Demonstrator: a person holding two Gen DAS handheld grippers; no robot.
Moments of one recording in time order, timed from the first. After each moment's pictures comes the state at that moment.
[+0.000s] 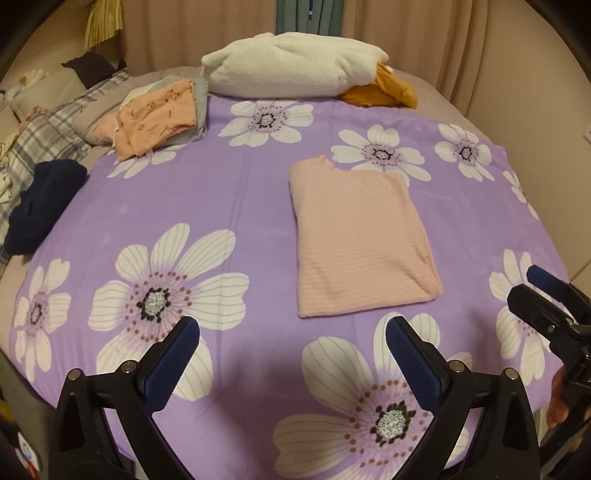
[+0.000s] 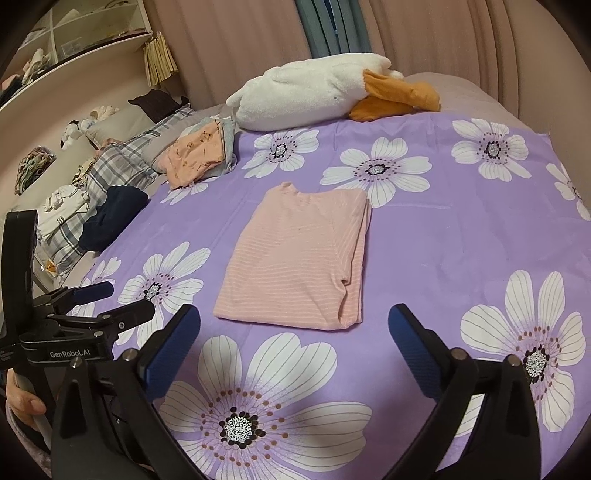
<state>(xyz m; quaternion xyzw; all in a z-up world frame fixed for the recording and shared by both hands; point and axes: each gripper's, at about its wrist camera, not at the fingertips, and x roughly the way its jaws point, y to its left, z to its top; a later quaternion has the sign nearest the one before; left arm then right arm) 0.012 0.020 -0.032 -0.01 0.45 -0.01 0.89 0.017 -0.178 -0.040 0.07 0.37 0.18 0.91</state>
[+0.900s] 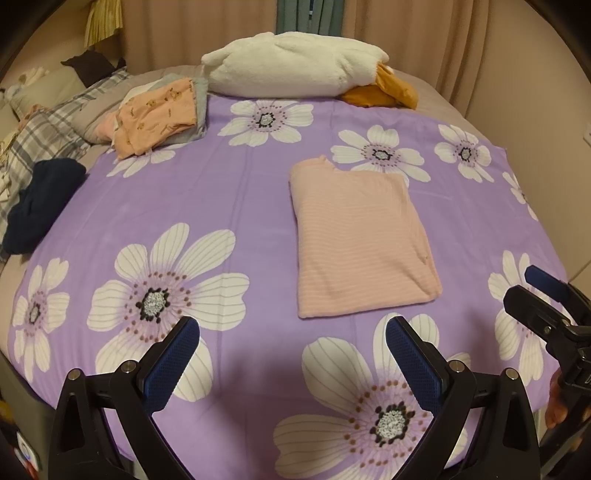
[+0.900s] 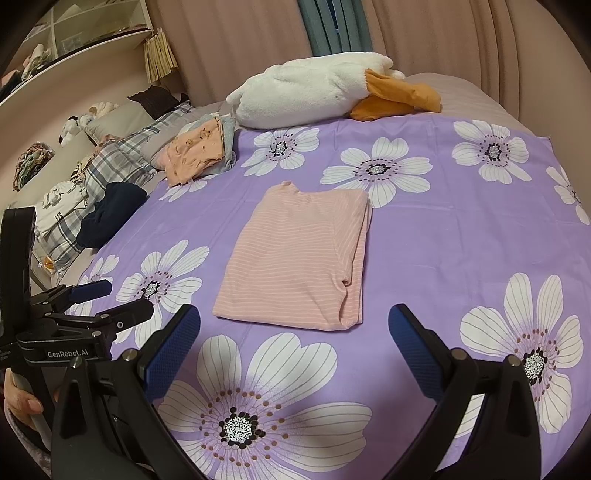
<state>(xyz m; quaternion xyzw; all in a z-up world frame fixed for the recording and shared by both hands) 0.013 0.022 -0.032 -0.01 0.45 -0.02 0.89 0.014 -0.173 -0.039 0.06 0.37 0.18 0.91</state>
